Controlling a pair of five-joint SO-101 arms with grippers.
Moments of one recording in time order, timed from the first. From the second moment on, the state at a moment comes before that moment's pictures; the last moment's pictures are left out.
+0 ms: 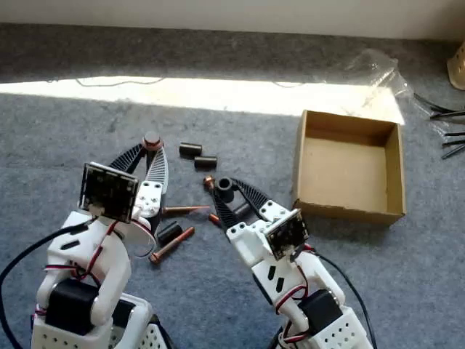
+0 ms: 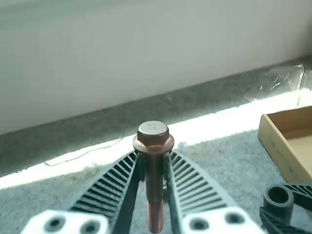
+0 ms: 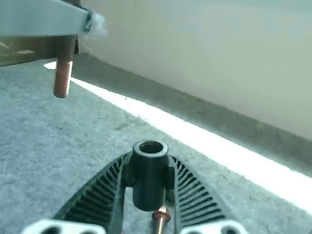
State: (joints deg) left arm 9.2 -84.7 55.8 50.5 -2.6; right arm -38.1 -104.2 95.7 18.2 8.0
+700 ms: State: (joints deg) left arm 10.9 -86.9 62.5 27.3 11.9; right arm -38.1 -104.2 95.7 17.5 9.6
